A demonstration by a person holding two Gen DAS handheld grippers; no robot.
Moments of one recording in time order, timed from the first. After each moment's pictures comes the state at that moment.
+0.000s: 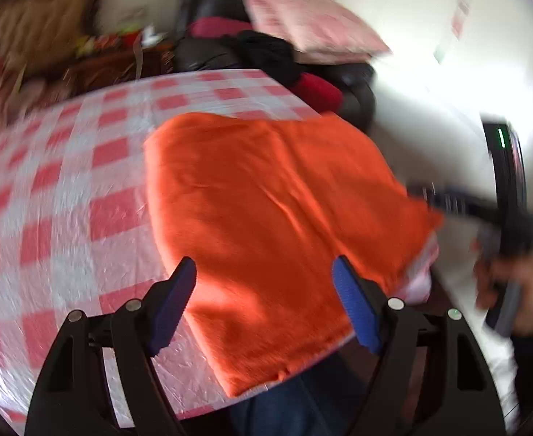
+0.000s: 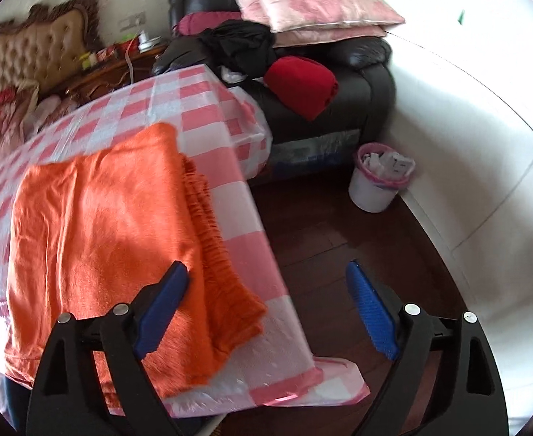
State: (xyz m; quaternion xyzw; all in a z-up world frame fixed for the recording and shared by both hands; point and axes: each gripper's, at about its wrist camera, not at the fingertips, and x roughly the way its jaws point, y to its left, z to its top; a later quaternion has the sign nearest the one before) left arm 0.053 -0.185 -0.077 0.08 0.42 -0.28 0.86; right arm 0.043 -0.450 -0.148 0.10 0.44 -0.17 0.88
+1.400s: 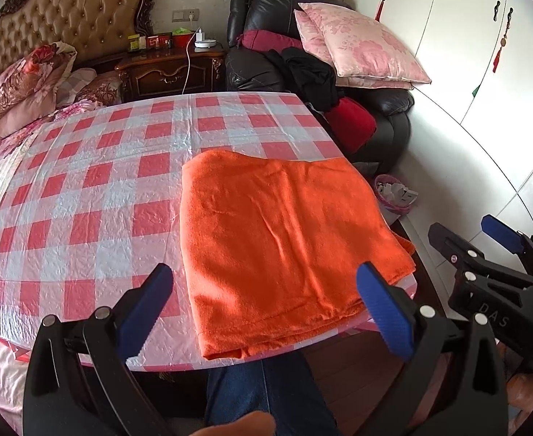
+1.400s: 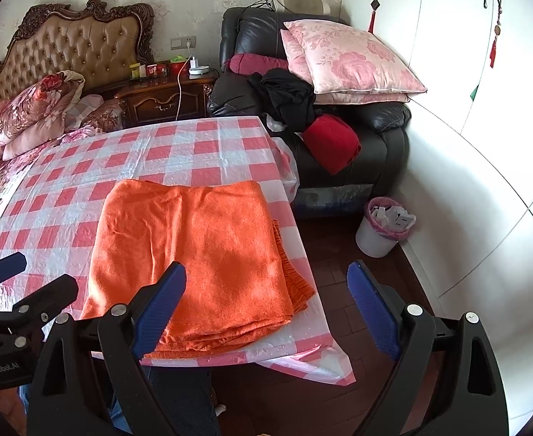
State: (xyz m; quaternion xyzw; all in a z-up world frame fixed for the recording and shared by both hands) left arm 0.038 -0.195 0.000 0.01 0.44 -0.16 0.89; right arm -0.009 -0.363 -0.036 0.02 0.39 -0.12 0.91
